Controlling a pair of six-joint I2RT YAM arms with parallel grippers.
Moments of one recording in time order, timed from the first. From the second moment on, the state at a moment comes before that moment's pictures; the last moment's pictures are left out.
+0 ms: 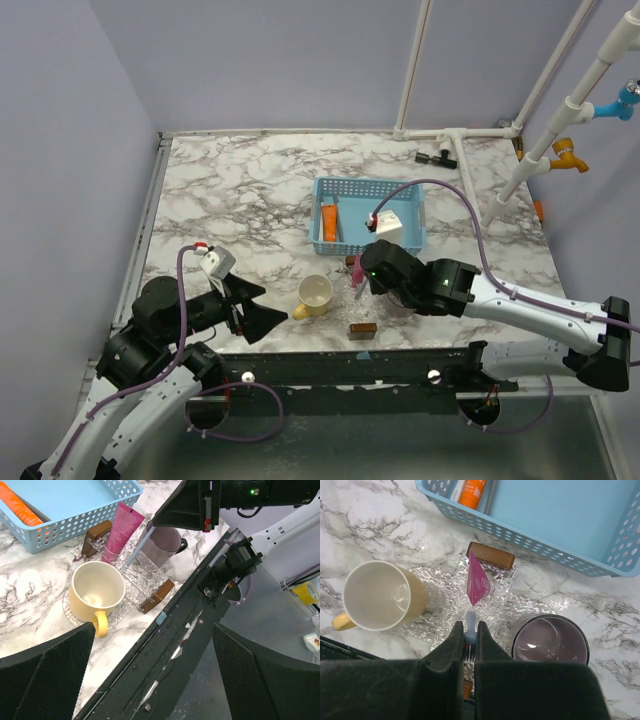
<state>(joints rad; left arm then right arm) -0.62 0.28 0.72 -0.67 0.43 -0.40 1.15 1.17 1.03 -0.68 0.58 0.58</state>
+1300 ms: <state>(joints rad) -0.62 0.28 0.72 -0.67 0.43 -0.40 1.15 1.16 1.03 -0.66 0.54 0.59</state>
